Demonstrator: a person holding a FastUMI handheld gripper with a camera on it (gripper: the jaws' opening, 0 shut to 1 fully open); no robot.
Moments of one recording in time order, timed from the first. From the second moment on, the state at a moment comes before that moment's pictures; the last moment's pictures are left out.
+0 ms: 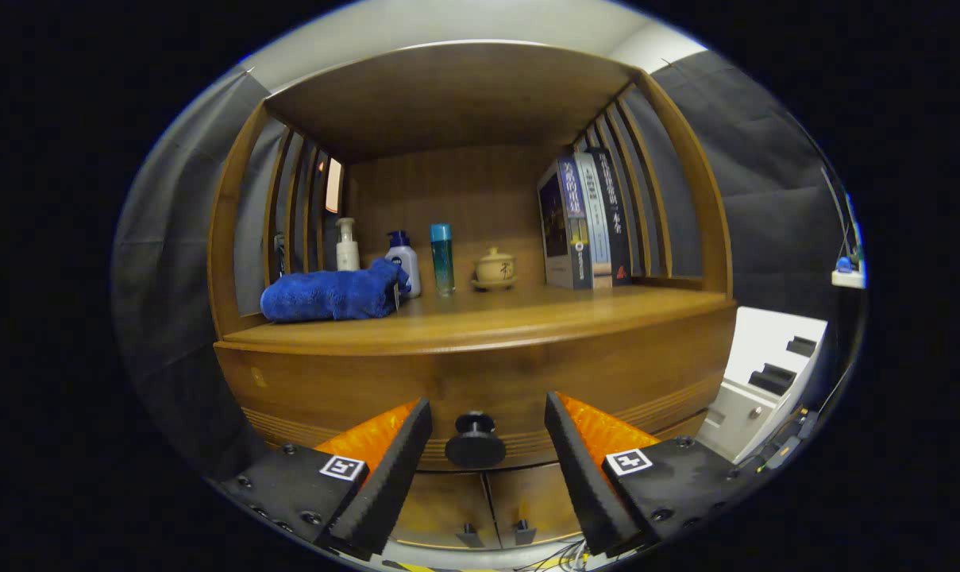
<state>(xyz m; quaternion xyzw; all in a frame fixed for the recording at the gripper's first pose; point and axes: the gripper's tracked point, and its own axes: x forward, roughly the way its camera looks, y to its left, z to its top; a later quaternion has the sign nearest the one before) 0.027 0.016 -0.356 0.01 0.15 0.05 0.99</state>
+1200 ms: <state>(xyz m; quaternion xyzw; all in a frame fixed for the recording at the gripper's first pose) 0.006 0.017 -0.371 -0.03 0.18 0.05 0.98</state>
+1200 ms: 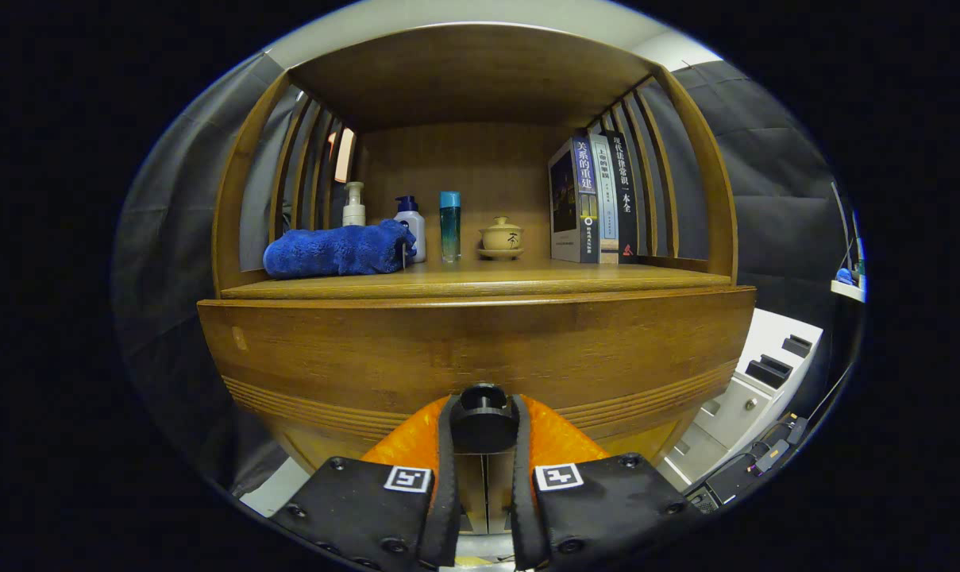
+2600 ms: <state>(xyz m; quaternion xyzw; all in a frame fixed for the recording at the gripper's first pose) -0.123 0.006 -0.356 -0.03 0.19 0.03 0.98</state>
